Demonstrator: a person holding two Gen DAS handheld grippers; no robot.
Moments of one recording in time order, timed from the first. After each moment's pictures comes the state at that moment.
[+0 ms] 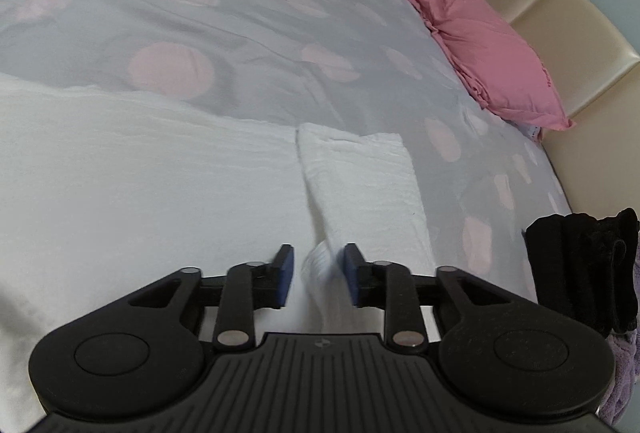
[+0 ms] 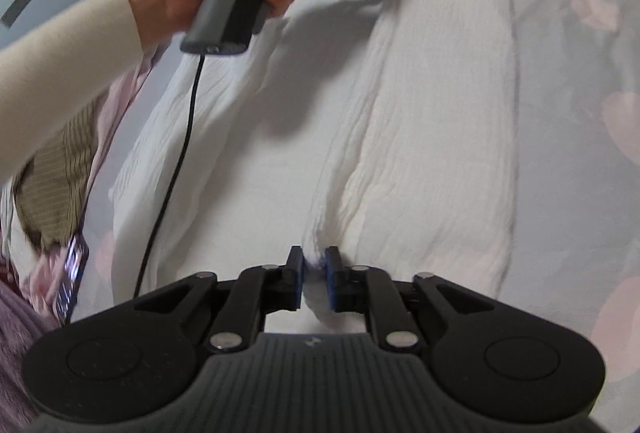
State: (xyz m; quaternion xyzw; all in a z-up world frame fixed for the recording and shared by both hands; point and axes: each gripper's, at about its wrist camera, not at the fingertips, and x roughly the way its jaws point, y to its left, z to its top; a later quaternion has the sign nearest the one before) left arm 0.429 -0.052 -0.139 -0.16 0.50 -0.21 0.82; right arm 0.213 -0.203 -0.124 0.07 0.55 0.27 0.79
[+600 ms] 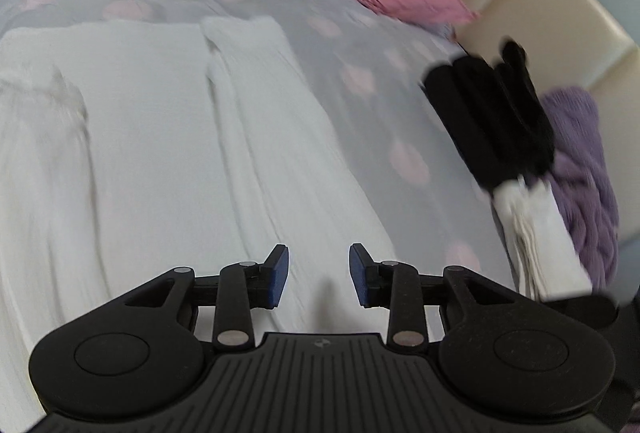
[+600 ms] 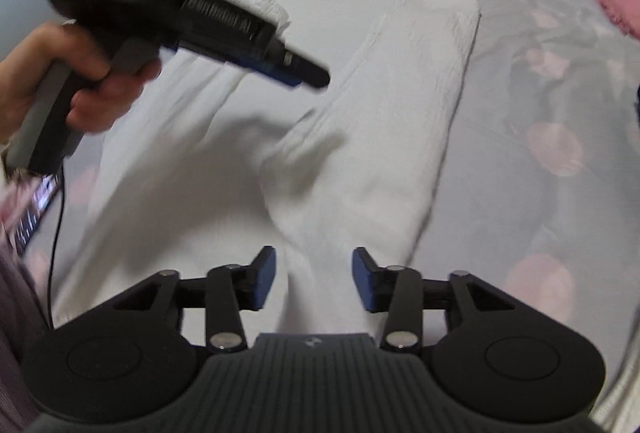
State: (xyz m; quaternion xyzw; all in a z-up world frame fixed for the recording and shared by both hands) left arm 0.209 -0.049 -0.091 -0.07 0.50 -0.32 0.80; right arm 0.132 -0.237 -0.087 -0.05 0.49 0.26 0.83
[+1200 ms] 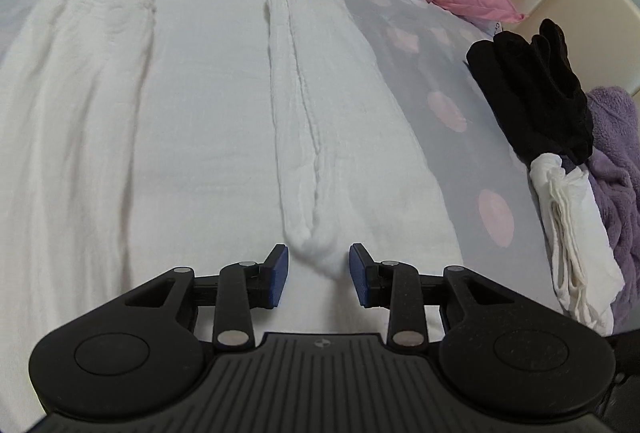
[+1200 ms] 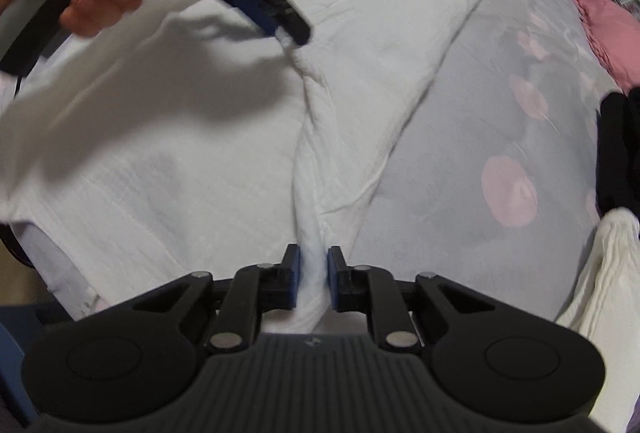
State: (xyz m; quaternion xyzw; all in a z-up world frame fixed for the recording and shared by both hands) left arm 0.134 -0.030 -0.122 -0.09 0.51 -0.23 0.82; right arm 0.038 -0.234 -0.118 -0.20 0.50 0.21 0.81
